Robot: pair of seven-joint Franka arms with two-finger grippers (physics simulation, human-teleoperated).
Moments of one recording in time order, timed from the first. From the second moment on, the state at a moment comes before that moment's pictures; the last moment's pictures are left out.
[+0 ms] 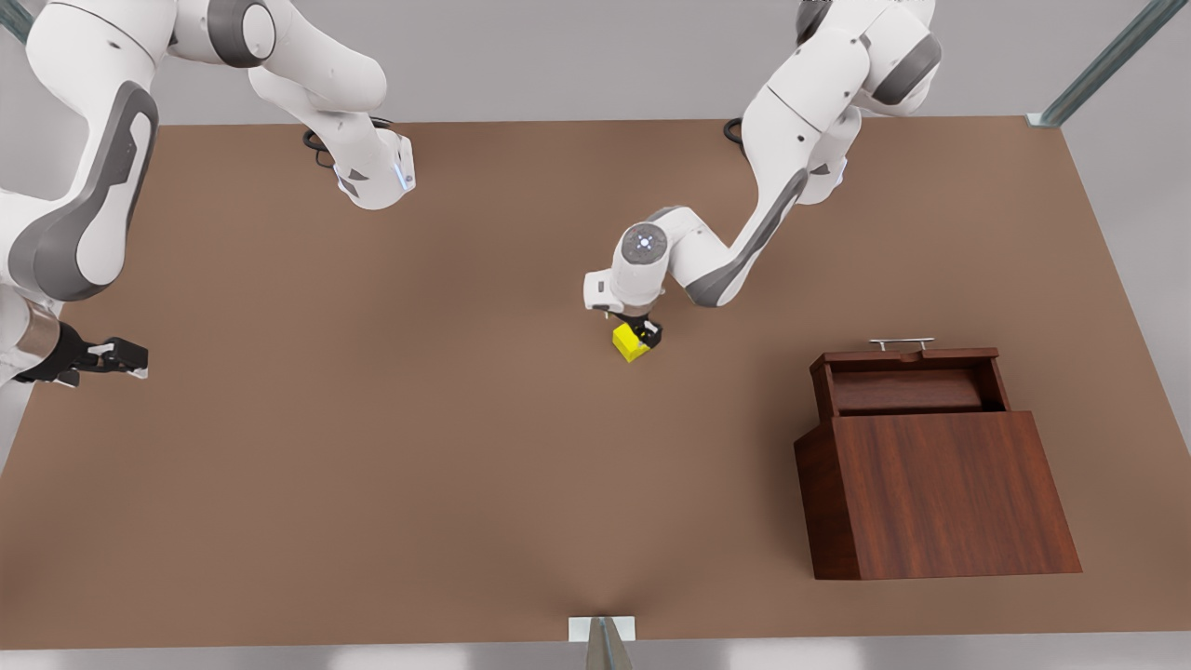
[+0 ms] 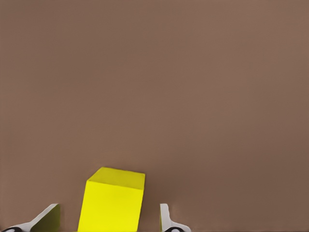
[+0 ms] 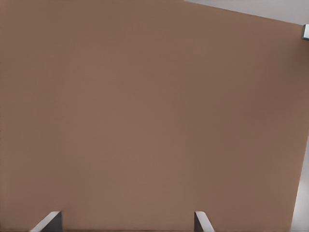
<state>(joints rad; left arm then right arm) -0.47 0.49 -0.35 -1.92 0.22 2.41 -0.11 -0.13 0.31 -0.11 -1.34 -0.06 1.62 -0.38</state>
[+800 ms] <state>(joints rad) -0.47 0.58 -0.35 -1.92 0.26 2.42 -0.10 -0.13 0.30 -0.11 -1.34 -0.06 1.61 -0.38</state>
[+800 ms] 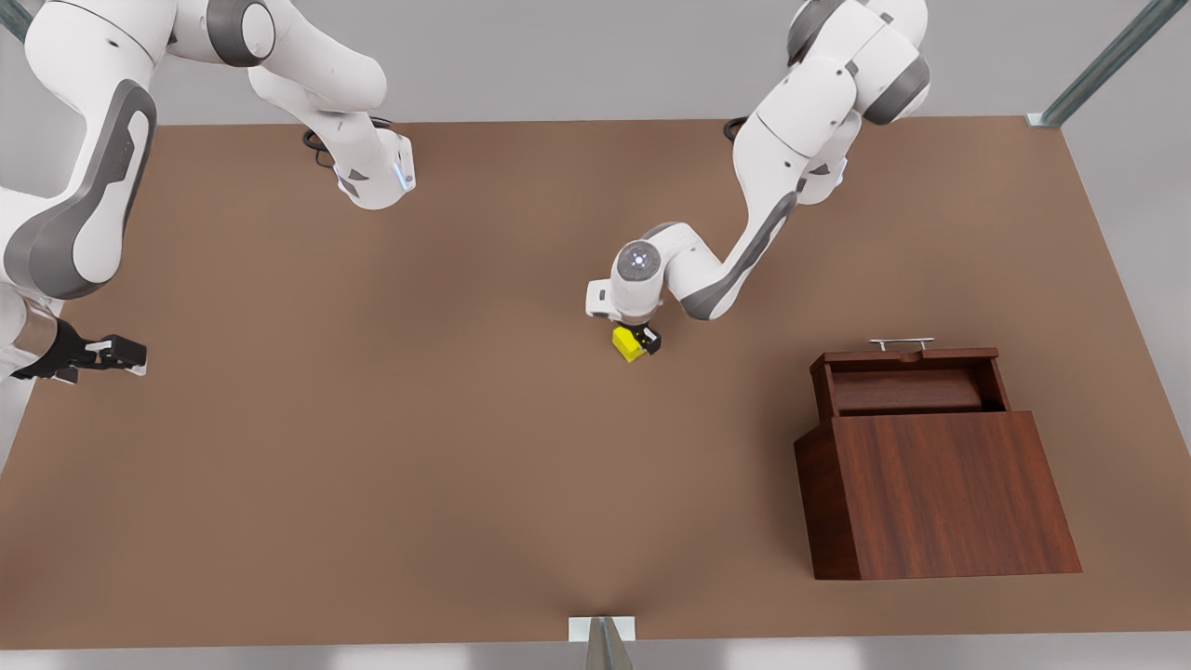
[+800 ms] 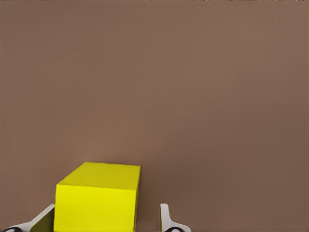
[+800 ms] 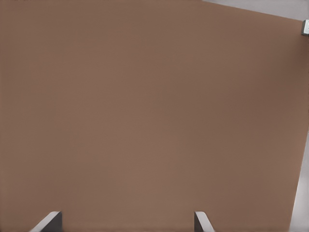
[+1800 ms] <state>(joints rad) -0.48 0.61 -0.33 -1.92 0.27 2.41 -0.08 -0.12 0.30 -0.11 -1.34 -0.06 1.59 -0.38</state>
